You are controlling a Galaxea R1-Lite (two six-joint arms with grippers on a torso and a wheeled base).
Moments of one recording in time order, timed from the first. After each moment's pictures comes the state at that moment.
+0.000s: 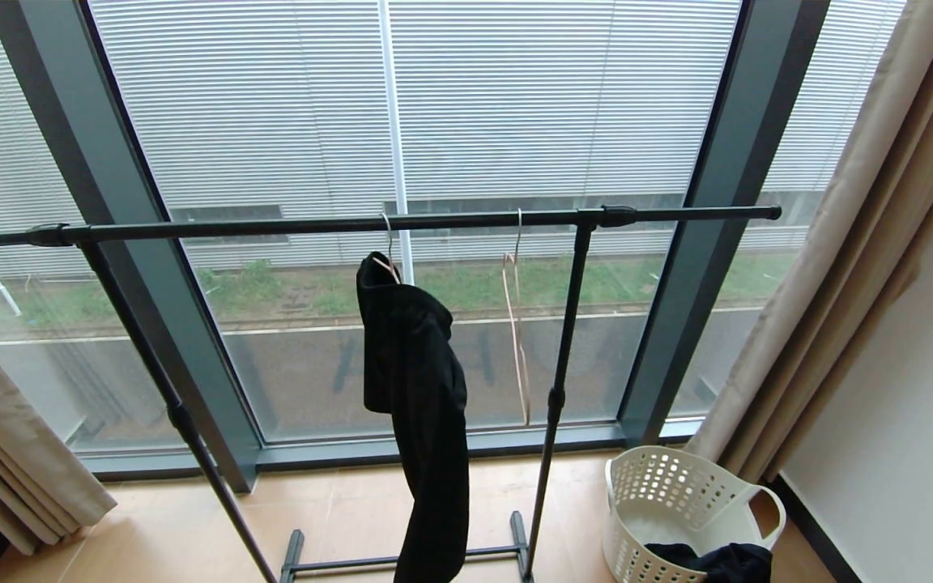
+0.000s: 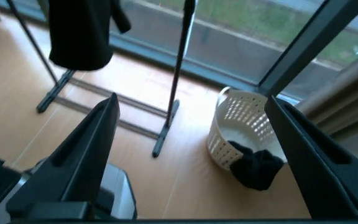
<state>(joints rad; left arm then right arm) 0.00 0.20 -0.01 -0.01 0.16 0.20 0.26 0.30 0.00 -0.01 0.04 -0.10</state>
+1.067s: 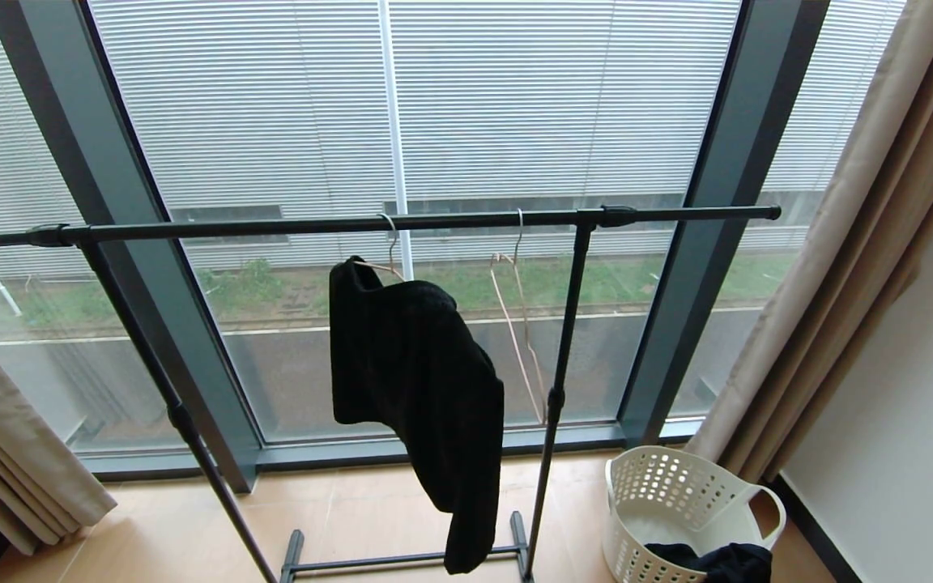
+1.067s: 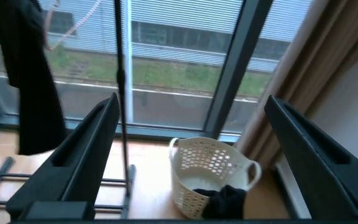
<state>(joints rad) -0.01 0.00 -0.03 0.08 0.02 0.02 0.00 0.01 0.00 0.00 0.07 -0.03</state>
